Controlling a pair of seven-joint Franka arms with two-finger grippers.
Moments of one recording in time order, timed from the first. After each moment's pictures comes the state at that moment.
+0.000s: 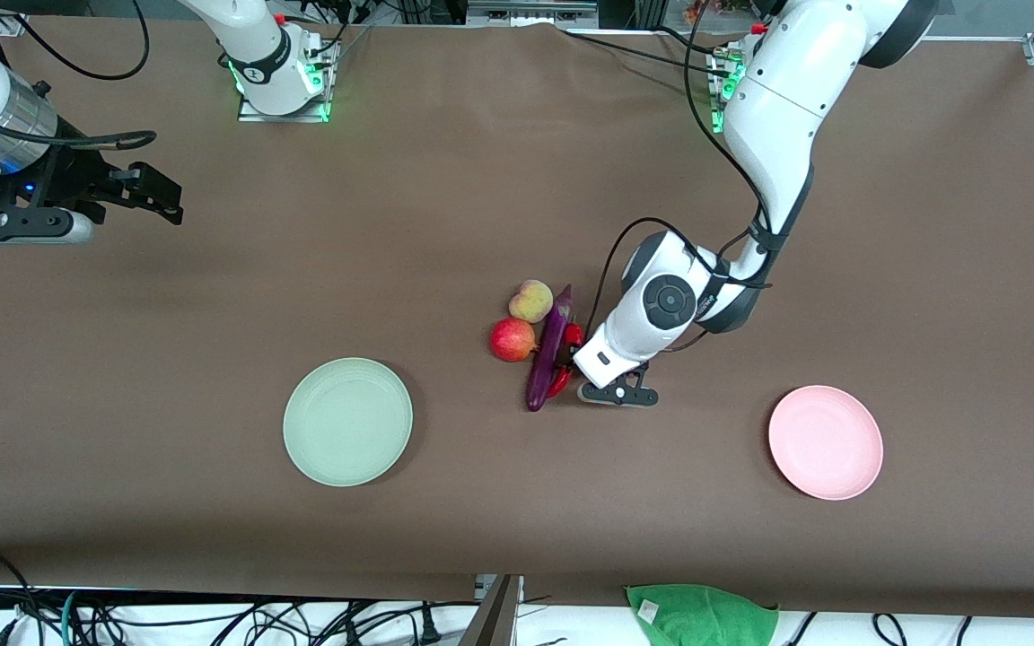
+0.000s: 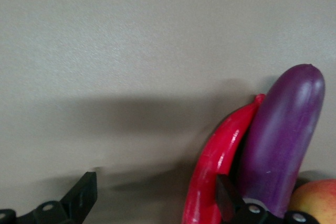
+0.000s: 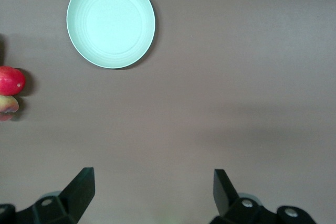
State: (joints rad) left arm -0.39 0.82 -0.16 -1.55 -0.08 2.47 -0.40; right arm 0.16 0.04 -0.01 -1.56 0.01 1.55 0.15
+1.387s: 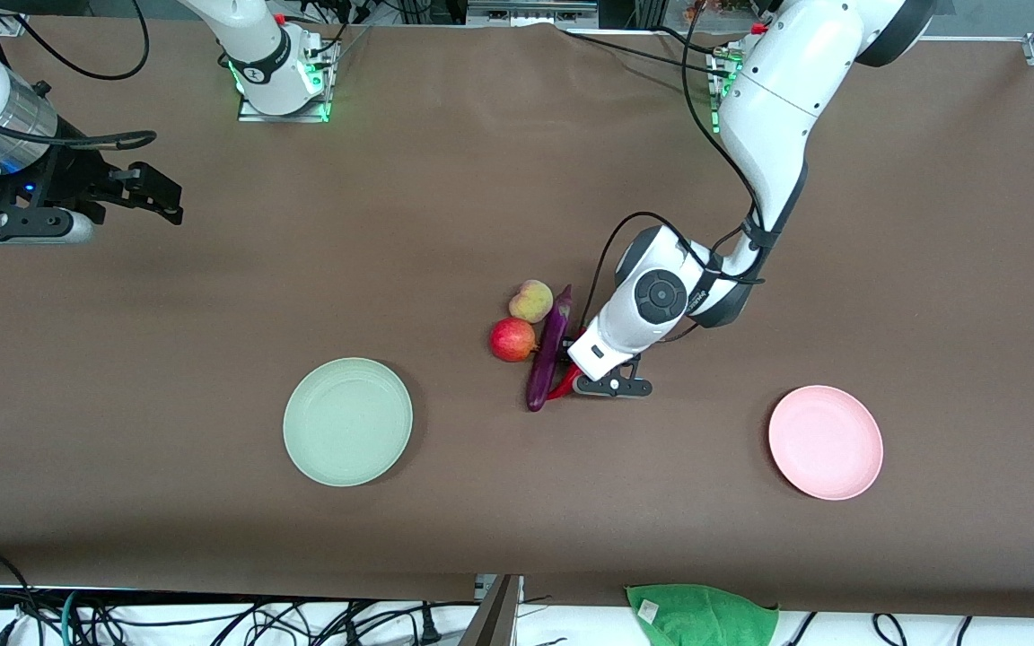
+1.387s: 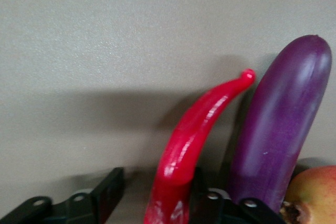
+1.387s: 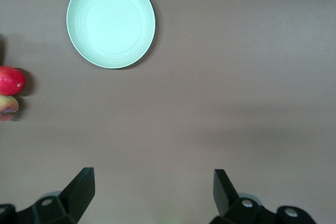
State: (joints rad) left arm -0.39 0.81 -0.17 -1.58 -0.08 2.47 -0.43; right arm 0.16 0.04 -0.01 -1.56 0.01 1.55 0.15
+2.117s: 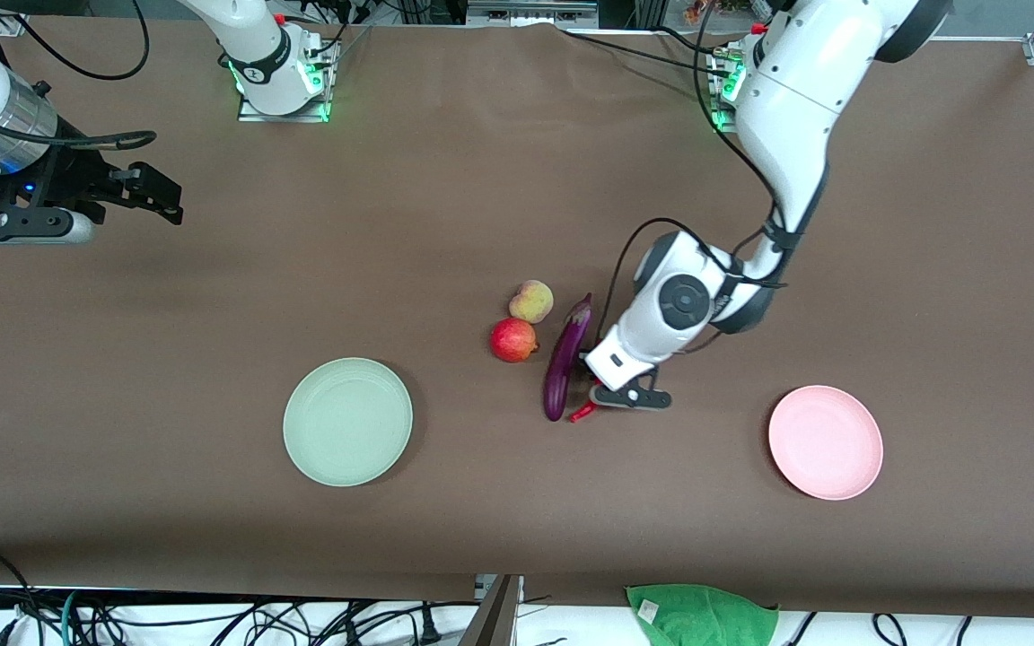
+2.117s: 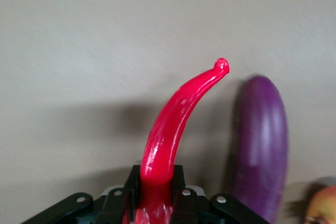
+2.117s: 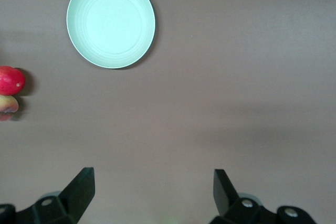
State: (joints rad) left arm -0.31 0.78 -0.16 -1.58 -0.06 2.47 -0.32; right arm 0.16 0.04 -0.01 -1.56 0.01 1.55 0.15
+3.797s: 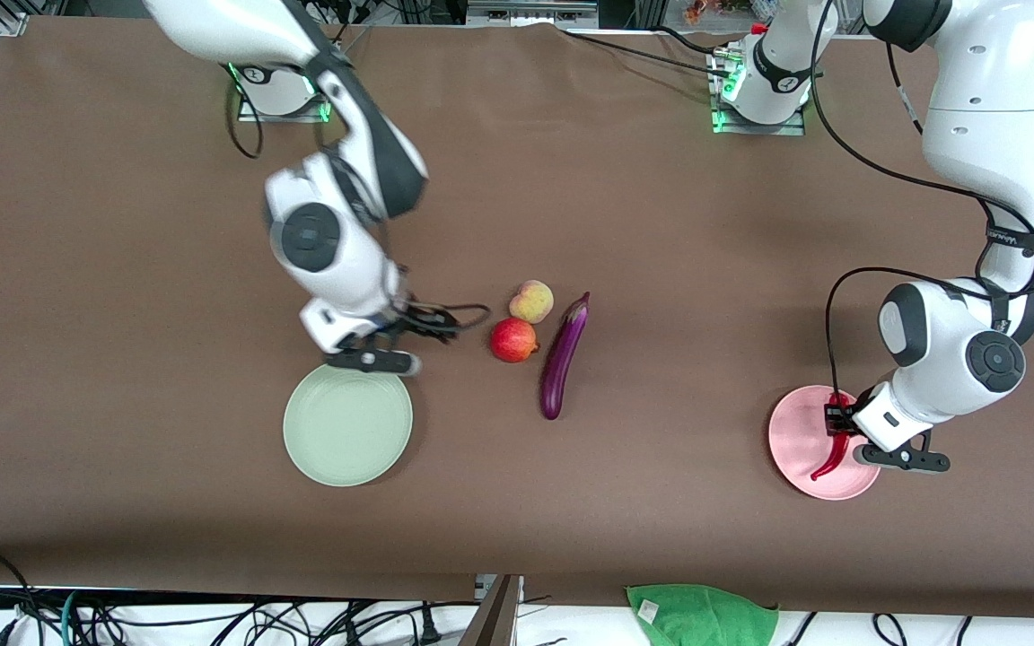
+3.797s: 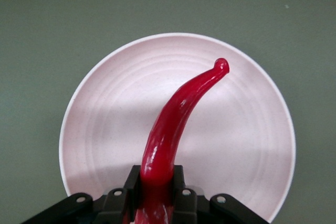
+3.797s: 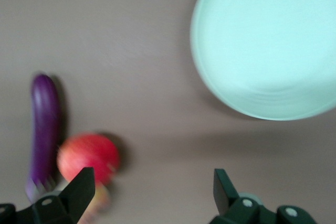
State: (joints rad) left arm 0.05 0.75 0.01 -1.56 -0.05 2.40 0.21; right arm 0.54 0.62 0.01 -1.48 0.12 2.23 0.68
